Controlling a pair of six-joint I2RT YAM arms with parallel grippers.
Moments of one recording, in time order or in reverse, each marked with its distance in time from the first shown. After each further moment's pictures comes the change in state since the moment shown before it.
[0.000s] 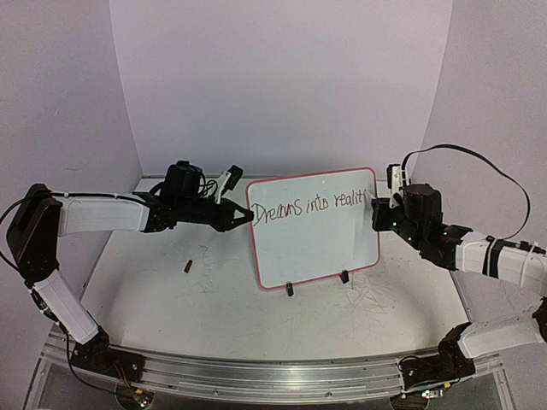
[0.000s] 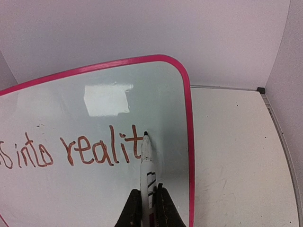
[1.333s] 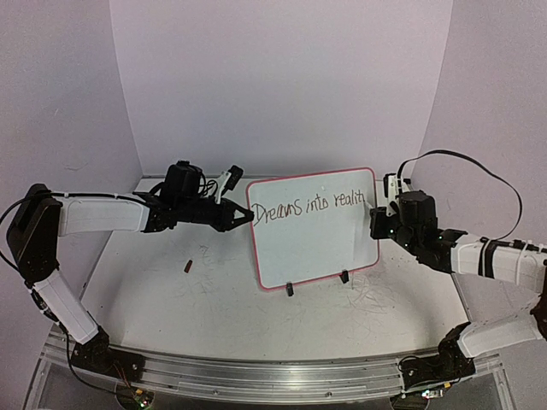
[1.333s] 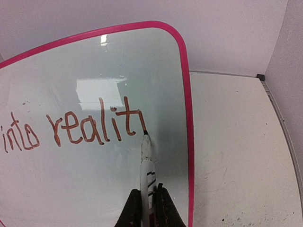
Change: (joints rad) left arm -0.001 0.000 0.000 0.001 0.000 0.000; right arm 0.000 0.028 -0.036 -0.003 0.005 0.020
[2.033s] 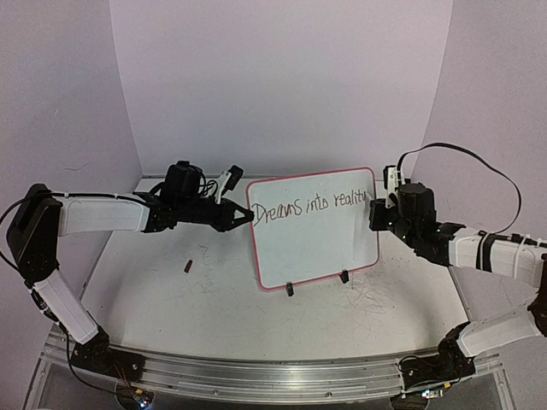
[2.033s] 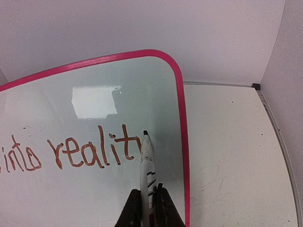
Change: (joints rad) left arm -0.001 0.000 0.000 0.000 -0.001 0.000; right arm -0.009 0.036 0.058 0.010 0.024 -0.015
